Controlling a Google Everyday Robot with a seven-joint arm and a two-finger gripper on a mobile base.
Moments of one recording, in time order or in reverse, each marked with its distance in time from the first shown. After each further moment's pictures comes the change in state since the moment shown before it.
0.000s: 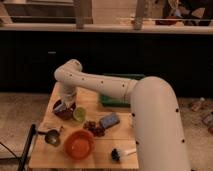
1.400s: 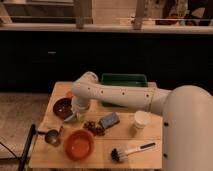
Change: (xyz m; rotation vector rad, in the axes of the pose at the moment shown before) arm -0.009 0.086 -0.018 0.008 -0.019 0.075
